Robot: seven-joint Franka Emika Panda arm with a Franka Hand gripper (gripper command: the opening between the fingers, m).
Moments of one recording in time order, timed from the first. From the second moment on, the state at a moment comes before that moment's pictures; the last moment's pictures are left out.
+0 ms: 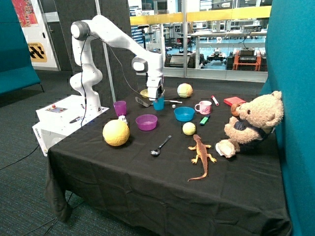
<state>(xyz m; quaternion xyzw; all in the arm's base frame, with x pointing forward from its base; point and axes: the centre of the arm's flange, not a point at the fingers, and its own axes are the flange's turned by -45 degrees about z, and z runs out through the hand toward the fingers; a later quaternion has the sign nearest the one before) 0.542 -0.004 0.358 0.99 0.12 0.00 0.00</state>
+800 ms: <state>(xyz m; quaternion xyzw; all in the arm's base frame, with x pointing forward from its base) 0.594 0.013 0.386 1.00 0.09 0.00 0.00</state>
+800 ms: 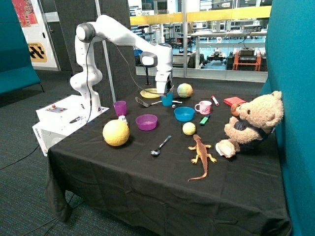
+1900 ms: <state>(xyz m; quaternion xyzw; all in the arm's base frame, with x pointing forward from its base) 0.640 0.020 0.389 1.00 -0.02 0.00 0.00</state>
